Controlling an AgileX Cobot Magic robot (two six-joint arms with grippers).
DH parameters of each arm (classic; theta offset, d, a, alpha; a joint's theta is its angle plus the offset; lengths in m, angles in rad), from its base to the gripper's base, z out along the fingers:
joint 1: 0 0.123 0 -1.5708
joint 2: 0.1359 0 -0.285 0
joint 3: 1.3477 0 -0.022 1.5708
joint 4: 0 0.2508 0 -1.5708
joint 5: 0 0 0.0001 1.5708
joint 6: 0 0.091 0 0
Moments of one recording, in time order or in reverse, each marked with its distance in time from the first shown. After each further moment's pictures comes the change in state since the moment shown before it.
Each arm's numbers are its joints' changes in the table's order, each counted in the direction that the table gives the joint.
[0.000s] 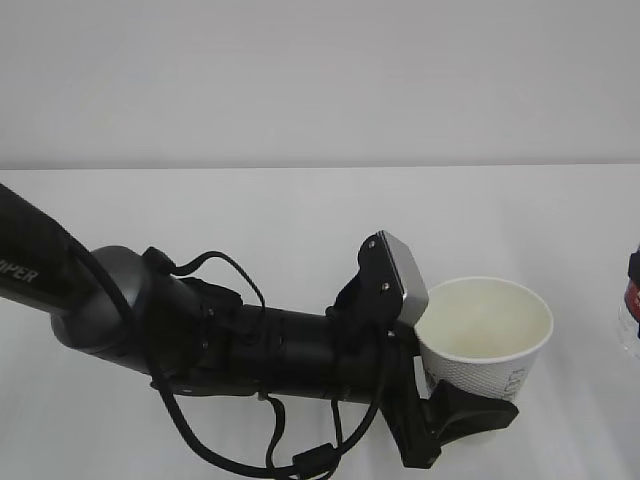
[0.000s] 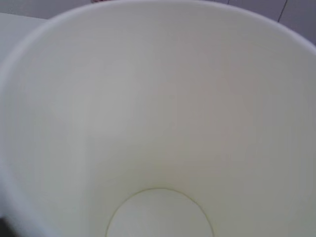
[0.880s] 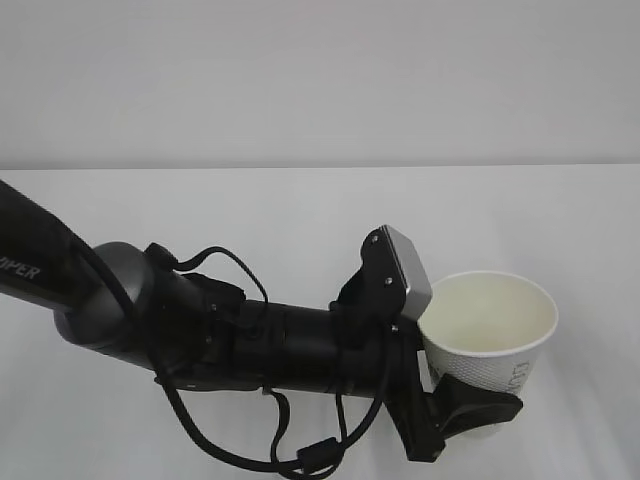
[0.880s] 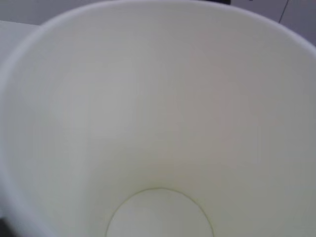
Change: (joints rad) left arm 0.000 0.000 -0.015 0.002 0.000 0.000; right arm 0.000 -0.131 -0.021 -0.002 0.228 -0.121
